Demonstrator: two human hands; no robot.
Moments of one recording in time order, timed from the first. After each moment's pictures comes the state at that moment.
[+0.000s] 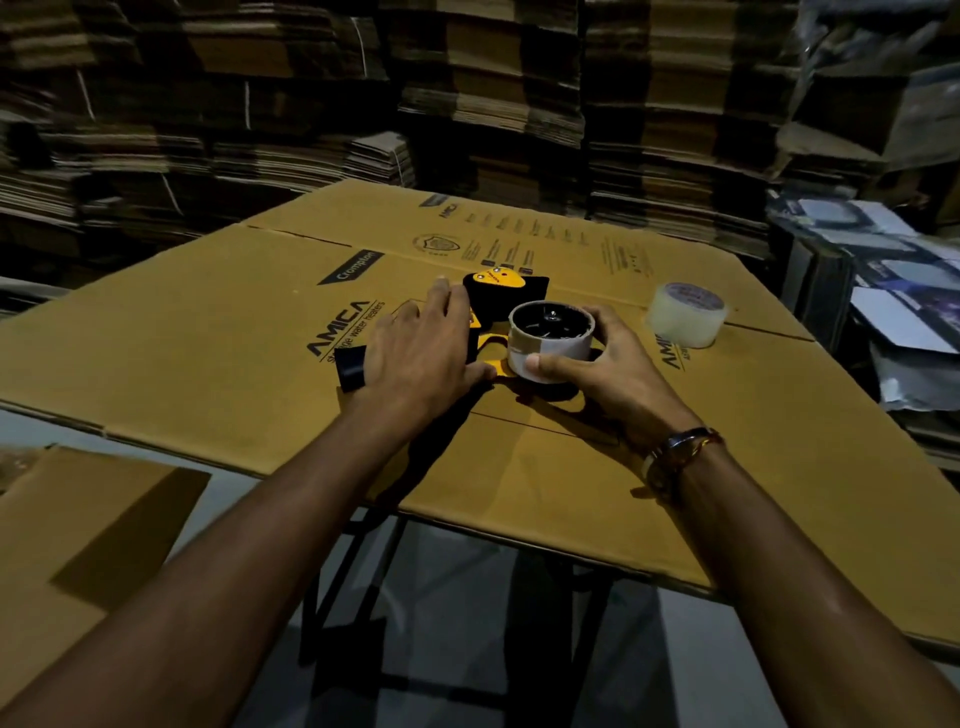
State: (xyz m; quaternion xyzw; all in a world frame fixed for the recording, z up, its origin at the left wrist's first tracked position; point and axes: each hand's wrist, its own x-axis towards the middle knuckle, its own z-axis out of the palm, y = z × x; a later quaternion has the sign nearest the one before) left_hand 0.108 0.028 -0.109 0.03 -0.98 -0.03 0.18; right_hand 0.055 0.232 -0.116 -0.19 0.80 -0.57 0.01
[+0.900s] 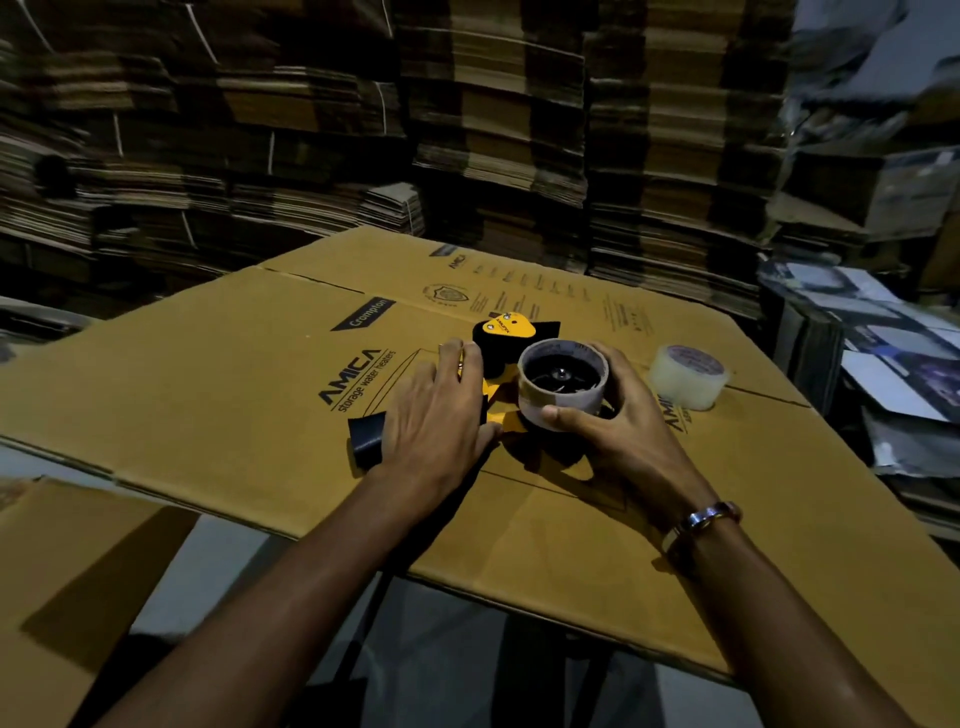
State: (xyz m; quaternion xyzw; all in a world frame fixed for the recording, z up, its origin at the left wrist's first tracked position) left_hand 0.119 0.034 -0.119 0.00 -0.96 -0.11 0.27; right_hand 0.061 0.232 -0.105 -0.27 0.79 -0.55 -0.03
